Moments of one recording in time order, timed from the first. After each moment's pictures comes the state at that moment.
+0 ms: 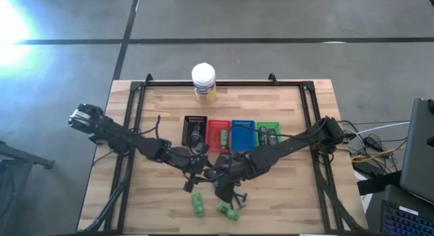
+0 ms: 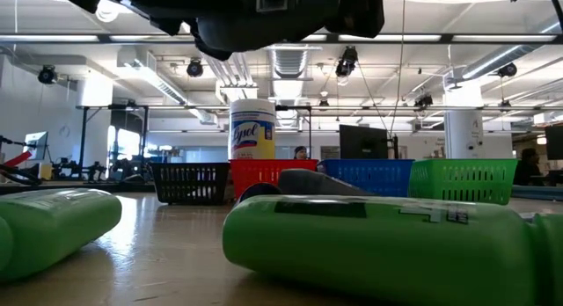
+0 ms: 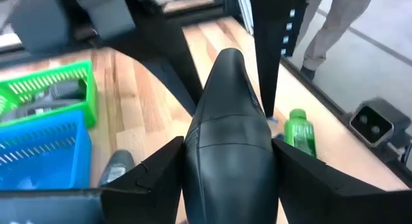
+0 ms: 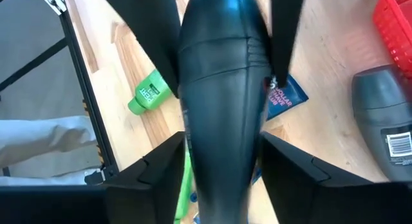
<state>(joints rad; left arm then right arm) -0.34 1.45 0.82 0.24 -0.02 0.04 0.37 1.95 1.73 -0.80 0.07 0.86</state>
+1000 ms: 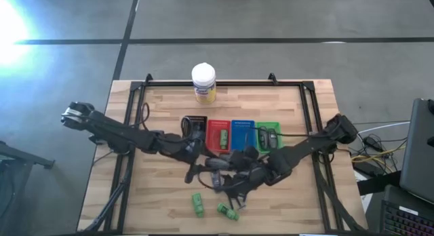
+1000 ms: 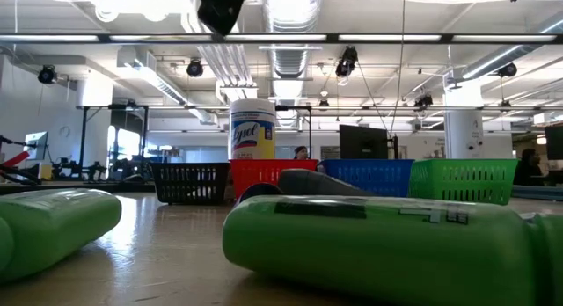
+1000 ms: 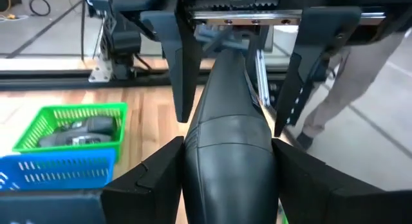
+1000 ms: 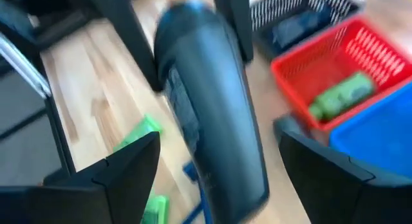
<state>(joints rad) -0.27 1.33 0.84 0.30 -0.02 -0.13 0.47 1.82 1.73 -0.88 0.50 0.96</state>
